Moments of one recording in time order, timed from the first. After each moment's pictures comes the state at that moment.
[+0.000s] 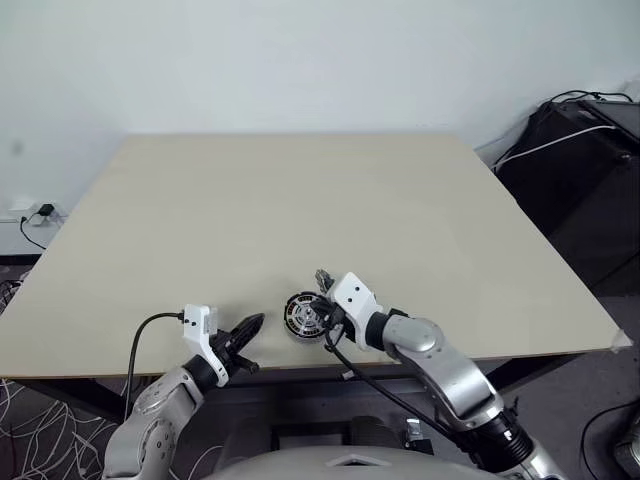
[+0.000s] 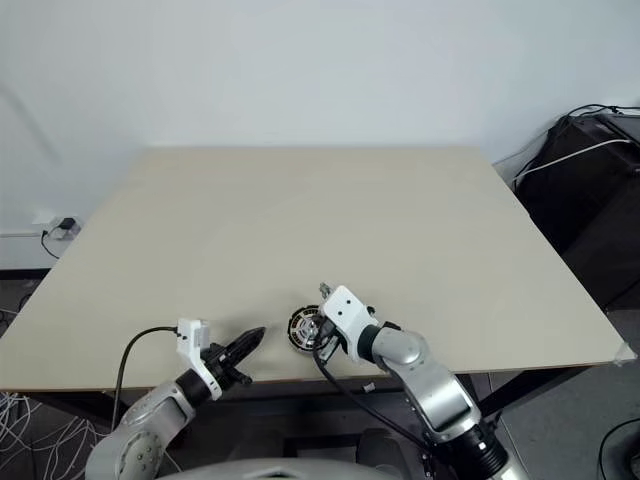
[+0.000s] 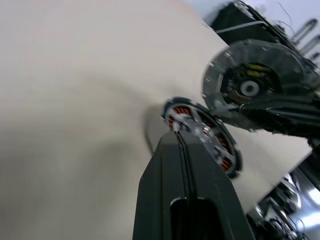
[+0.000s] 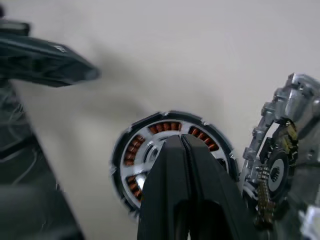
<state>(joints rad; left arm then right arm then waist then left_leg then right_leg) 0.33 0.25 0.01 -0.23 -0.53 0.41 -0.61 -0.07 -0.42 0.45 -0.38 0.09 0.61 0.58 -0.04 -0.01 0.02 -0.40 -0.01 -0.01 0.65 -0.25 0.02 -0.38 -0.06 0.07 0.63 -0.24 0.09</state>
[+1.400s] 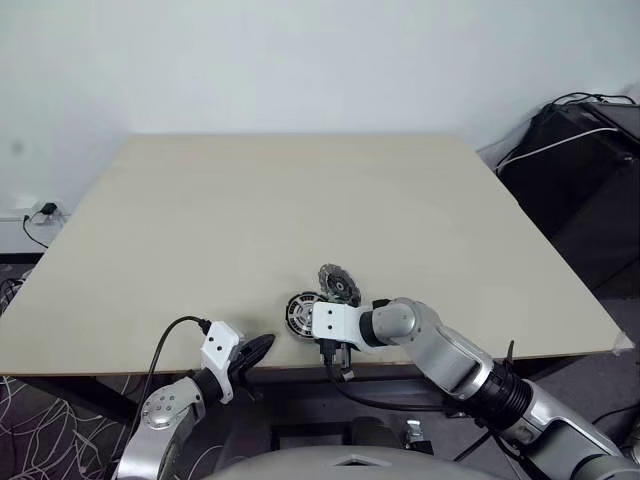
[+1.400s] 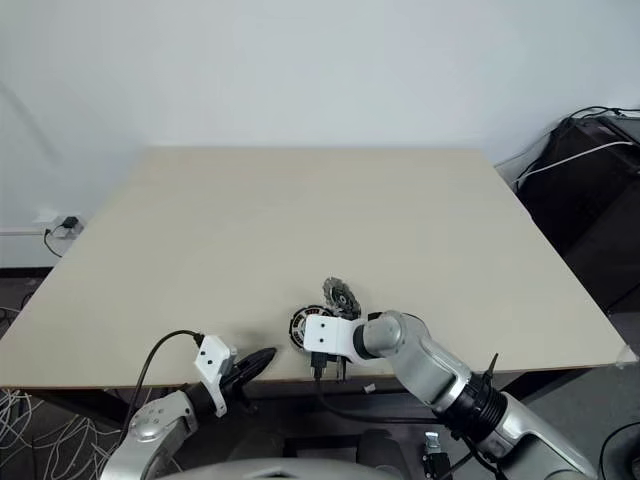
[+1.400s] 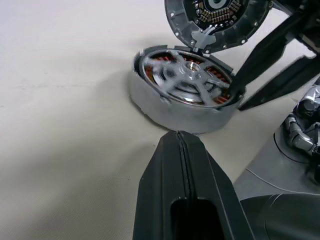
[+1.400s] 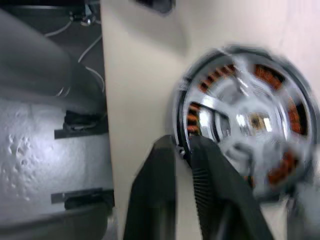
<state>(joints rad) 0.35 0.30 -0.13 -0.08 -0.22 0.03 -0.68 -0.33 -0.52 0.74 -0.24 -0.16 0.63 0.84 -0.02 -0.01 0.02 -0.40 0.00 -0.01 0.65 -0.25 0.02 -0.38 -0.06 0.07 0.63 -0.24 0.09</state>
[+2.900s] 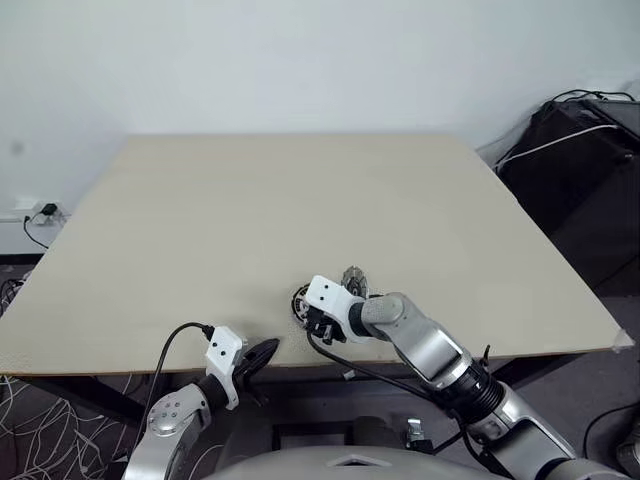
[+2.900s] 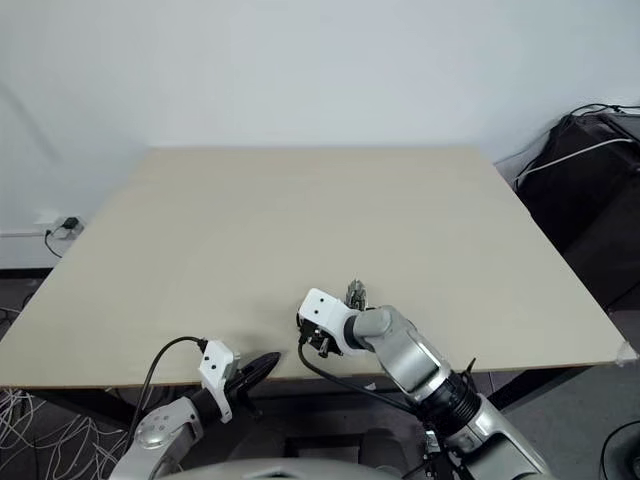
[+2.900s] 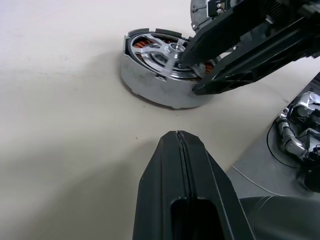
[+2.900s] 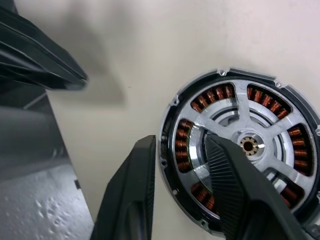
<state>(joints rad) 0.37 0.27 -0.14 -0.08 -0.22 0.03 -0.68 -0.31 -0.35 0.58 -0.21 -0.04 0.86 0.71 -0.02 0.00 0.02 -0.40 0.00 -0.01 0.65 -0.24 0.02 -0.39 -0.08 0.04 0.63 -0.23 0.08</state>
